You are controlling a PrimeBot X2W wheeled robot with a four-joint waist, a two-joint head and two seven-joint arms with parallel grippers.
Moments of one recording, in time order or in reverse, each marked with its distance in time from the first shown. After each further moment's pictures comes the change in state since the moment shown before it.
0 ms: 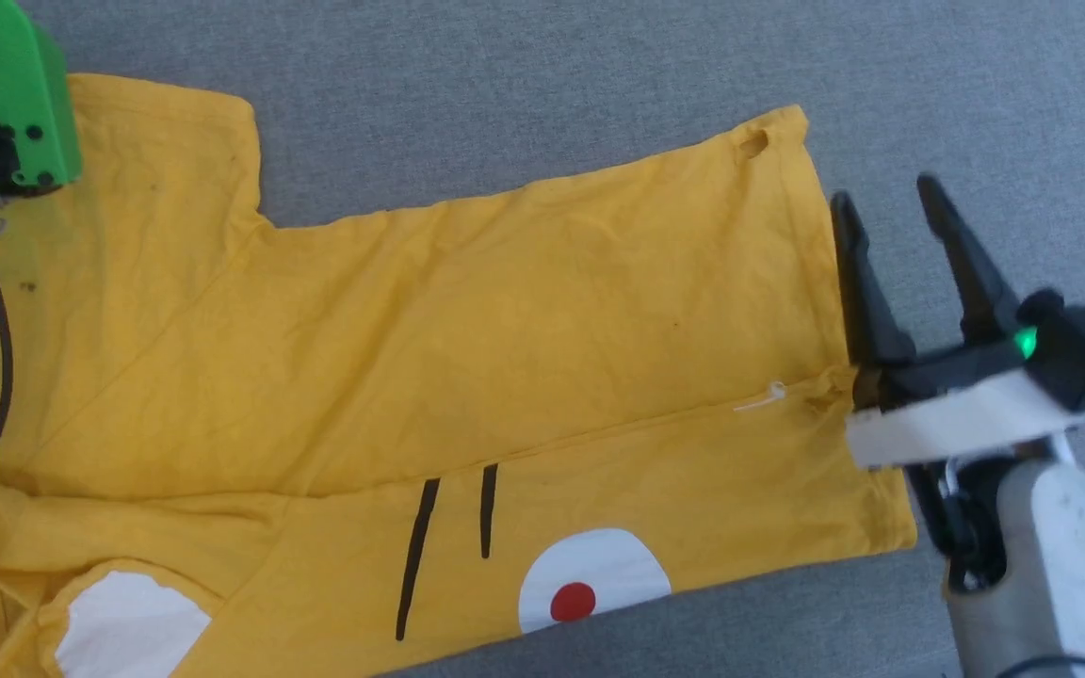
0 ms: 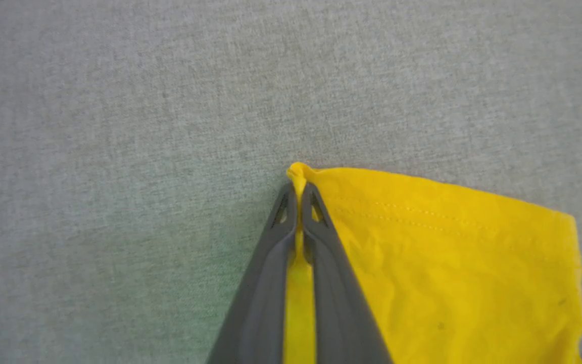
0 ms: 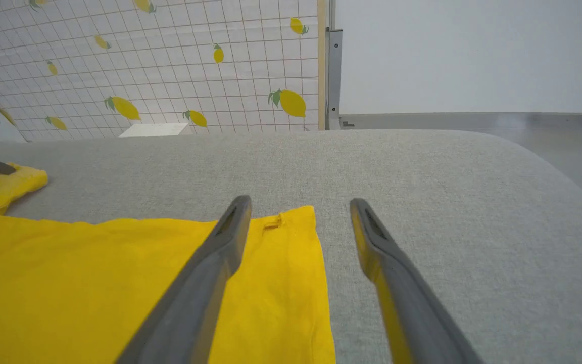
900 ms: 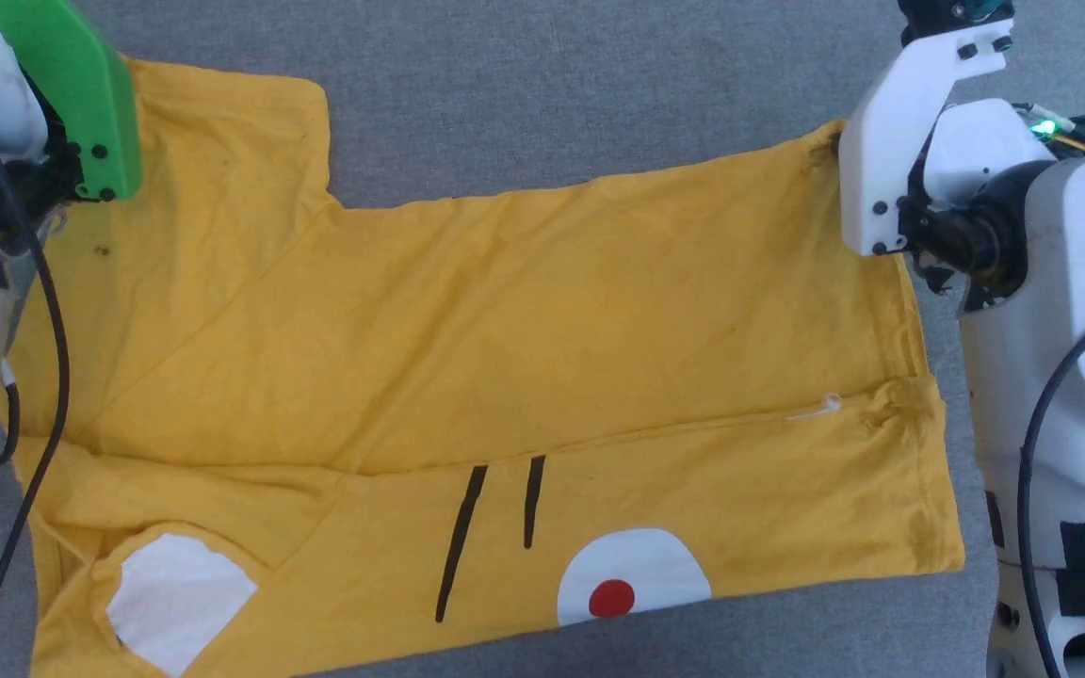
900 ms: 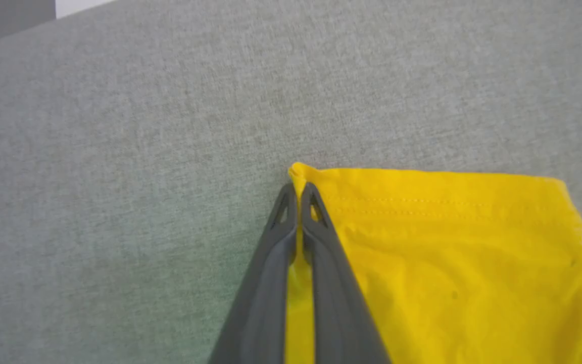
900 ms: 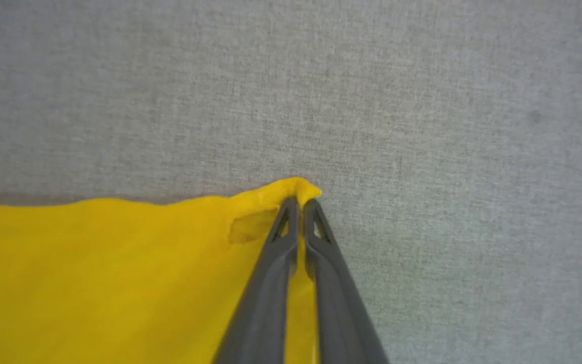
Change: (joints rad) left arm 0.019 -0.033 -0.045 -0.023 -0.004 -0.063 -0.137; right arm -0.565 0.017 -0.065 0.383 -0.092 0.000 1.112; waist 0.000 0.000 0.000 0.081
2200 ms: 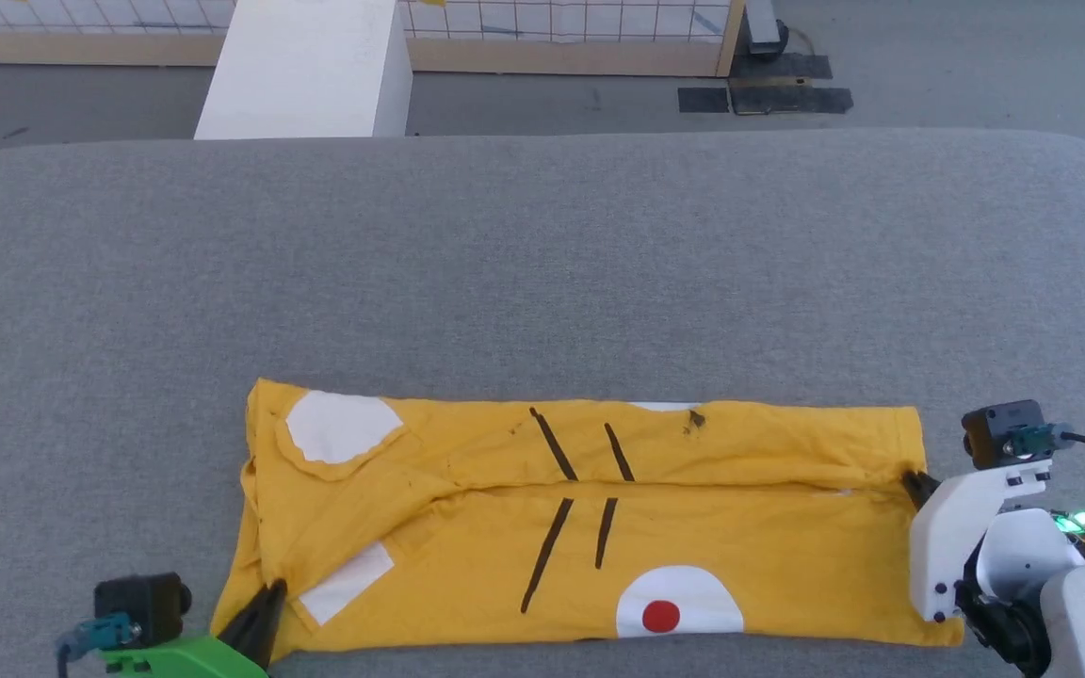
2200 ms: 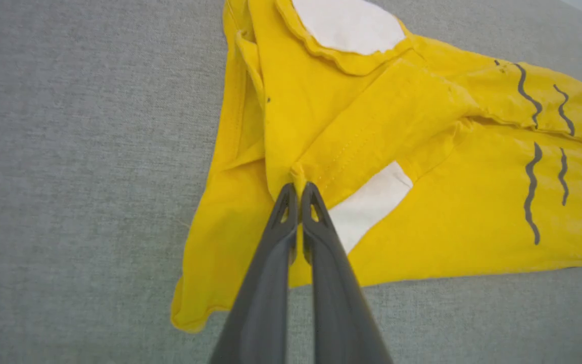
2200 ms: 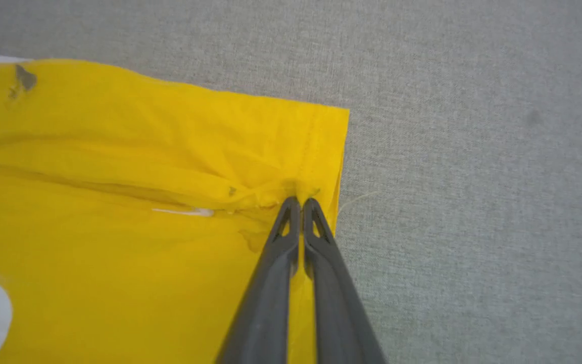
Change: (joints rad) left arm 1.114 -0.072 0.067 -0.385 -0.154 0.081 -0.712; right arm 0.687 -0.137 -0.025 -0.090 0.034 0.000 -0.511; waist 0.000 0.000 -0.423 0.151
